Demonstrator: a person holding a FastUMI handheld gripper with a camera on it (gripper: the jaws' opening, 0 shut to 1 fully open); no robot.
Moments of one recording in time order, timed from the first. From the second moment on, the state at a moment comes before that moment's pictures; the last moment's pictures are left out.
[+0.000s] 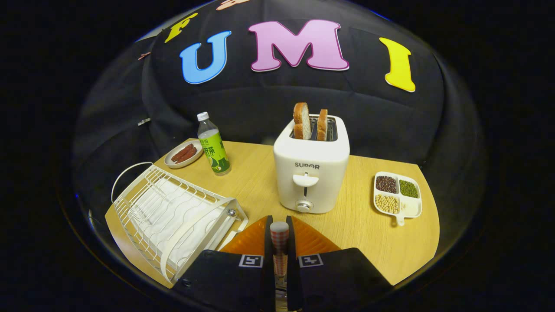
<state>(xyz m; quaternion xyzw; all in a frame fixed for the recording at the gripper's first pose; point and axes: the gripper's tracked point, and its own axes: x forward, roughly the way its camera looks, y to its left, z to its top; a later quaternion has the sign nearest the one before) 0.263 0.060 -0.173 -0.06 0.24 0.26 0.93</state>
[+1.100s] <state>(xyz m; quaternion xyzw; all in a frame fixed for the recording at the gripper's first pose) 0.087 0.057 -0.138 0.02 0.32 0.35 0.88</state>
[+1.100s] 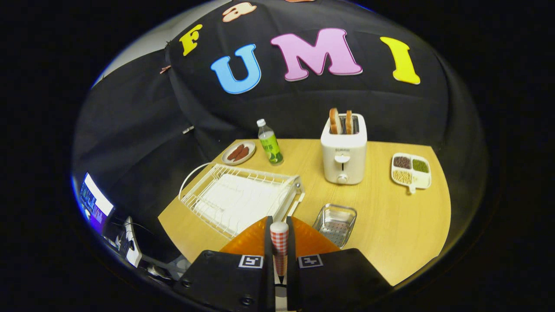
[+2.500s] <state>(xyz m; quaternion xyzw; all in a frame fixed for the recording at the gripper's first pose) 0.054 0.050 -0.220 -0.02 0.36 0.30 0.88</state>
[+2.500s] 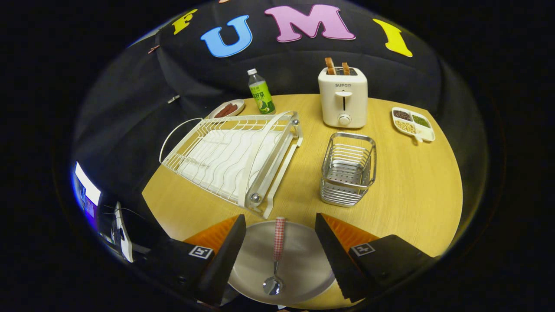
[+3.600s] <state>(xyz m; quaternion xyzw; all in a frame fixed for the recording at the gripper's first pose) -0.020 0.081 0.093 0.01 -0.03 0.14 0.99</state>
